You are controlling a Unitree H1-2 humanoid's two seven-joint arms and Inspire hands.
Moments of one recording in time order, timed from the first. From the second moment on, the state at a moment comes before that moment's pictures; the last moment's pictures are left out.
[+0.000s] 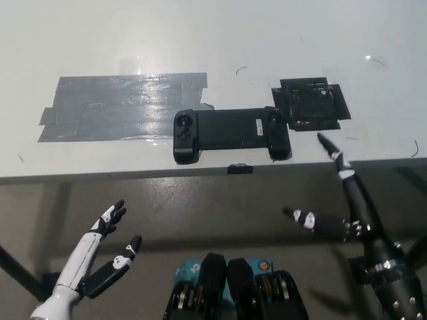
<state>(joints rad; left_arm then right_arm) 0.01 0.30 -0.09 -0.18 0.20 0.06 -0.10 -0.22 -0.14 0.11 -0.08 -0.27 -0.08 0.00</state>
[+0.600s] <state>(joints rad) 0.01 0.29 -0.09 -0.18 0.21 0.06 -0.10 -0.65 -0.15 0.05 0.36 -0.26 0.00 -0.01</state>
